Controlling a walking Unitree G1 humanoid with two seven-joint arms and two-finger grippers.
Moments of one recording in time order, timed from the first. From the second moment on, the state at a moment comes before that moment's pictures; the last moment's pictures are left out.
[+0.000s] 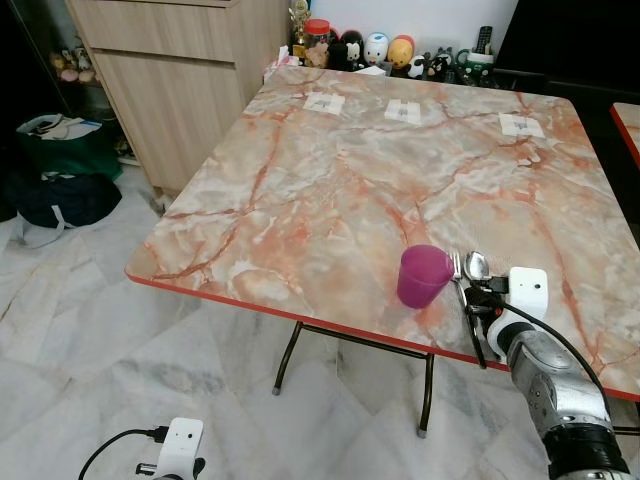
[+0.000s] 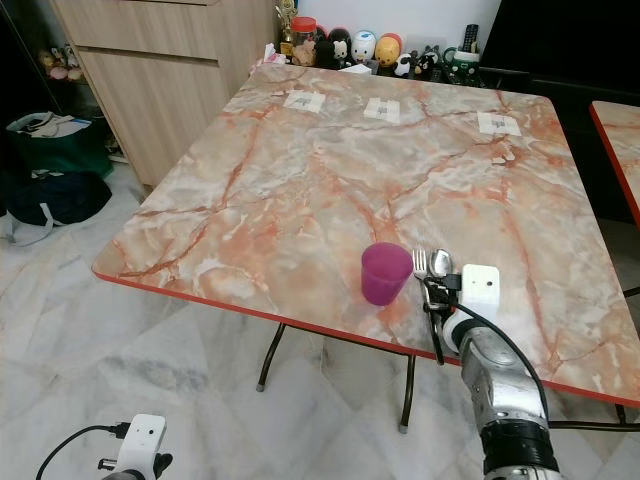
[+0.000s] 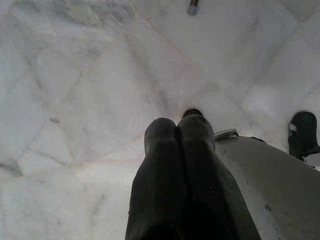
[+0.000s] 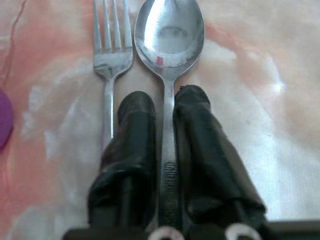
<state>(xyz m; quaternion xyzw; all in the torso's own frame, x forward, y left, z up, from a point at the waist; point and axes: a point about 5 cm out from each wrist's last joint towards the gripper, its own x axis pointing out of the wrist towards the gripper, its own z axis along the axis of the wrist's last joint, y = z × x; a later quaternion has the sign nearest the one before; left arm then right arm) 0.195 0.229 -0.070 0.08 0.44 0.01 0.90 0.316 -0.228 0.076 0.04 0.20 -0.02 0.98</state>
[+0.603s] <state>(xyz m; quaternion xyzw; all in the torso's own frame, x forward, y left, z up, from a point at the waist) 0.195 0.228 -0.070 0.08 0.44 0.01 0.90 0.315 -0.228 0.076 0.04 0.19 -0.03 0.98</state>
